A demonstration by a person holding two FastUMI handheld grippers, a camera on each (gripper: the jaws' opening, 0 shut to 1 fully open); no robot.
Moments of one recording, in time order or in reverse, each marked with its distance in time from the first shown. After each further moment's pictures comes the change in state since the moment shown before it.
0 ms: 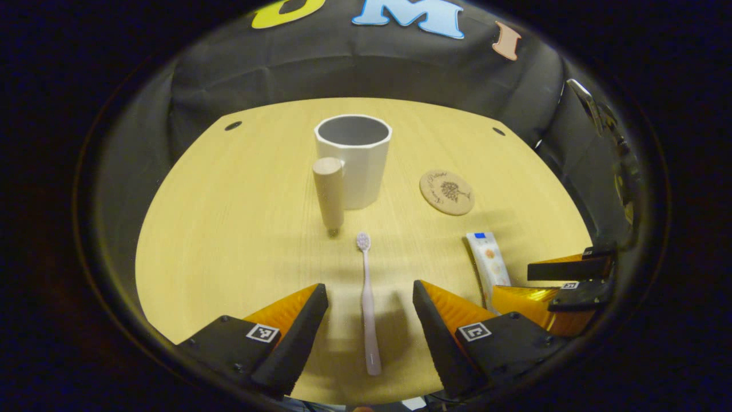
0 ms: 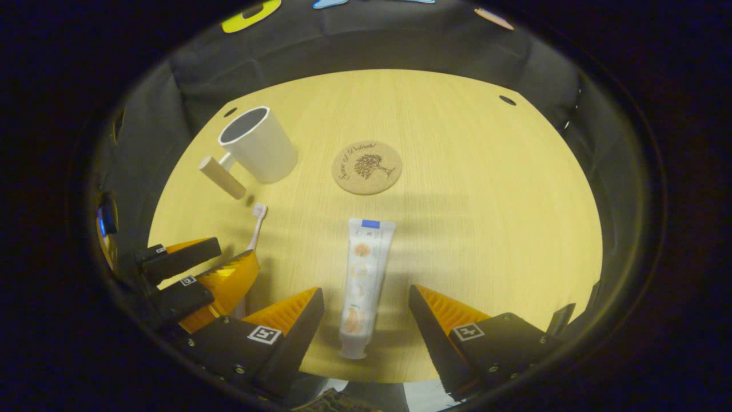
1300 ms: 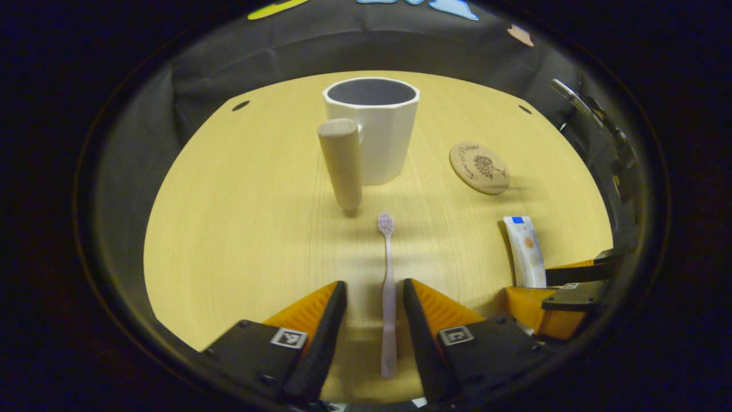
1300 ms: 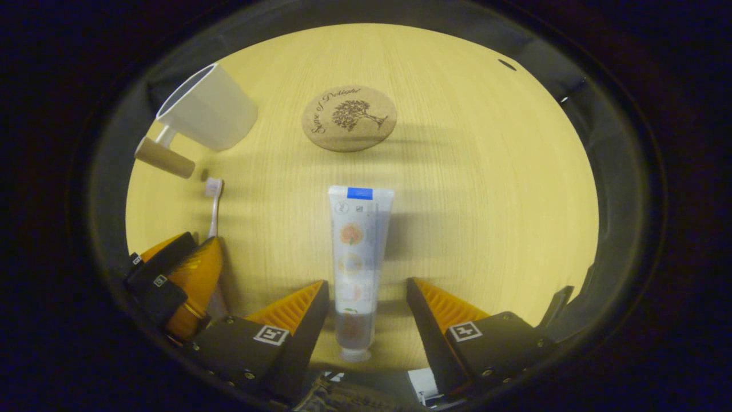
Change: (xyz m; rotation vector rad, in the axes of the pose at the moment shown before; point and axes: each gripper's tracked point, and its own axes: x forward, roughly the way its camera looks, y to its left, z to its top) left arm 0.023 0.020 -0.002 -0.007 0.131 0.104; right arm 0.024 -0.002 -0.014 0.059 0.301 -0.105
